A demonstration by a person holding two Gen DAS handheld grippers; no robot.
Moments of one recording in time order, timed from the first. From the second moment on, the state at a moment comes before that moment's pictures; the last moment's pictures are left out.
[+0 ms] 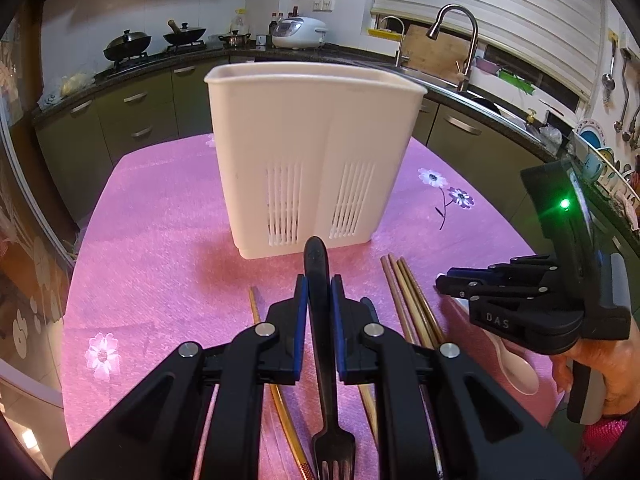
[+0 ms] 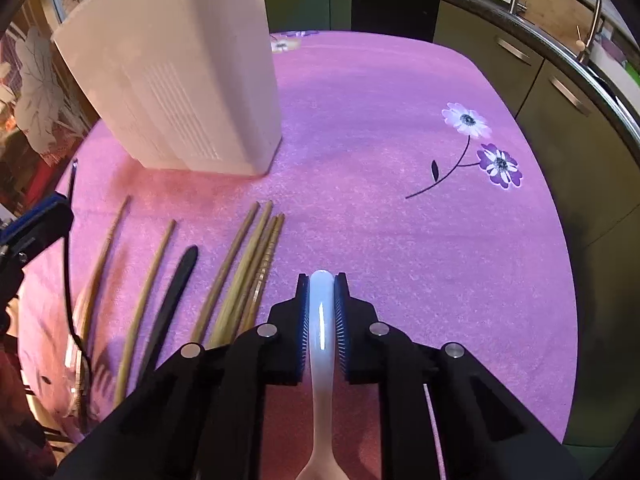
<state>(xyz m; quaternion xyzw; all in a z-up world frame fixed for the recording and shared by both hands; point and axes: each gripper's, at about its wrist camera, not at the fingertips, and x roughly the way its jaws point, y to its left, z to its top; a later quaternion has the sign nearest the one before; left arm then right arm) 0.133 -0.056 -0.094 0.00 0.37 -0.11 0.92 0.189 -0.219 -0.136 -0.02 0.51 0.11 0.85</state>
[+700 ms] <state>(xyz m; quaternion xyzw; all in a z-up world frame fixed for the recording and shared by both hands) 0.117 -0.055 -0.066 0.00 0.34 -0.12 0.93 0.159 -0.242 -0.062 0.08 0.38 0.16 0.90</state>
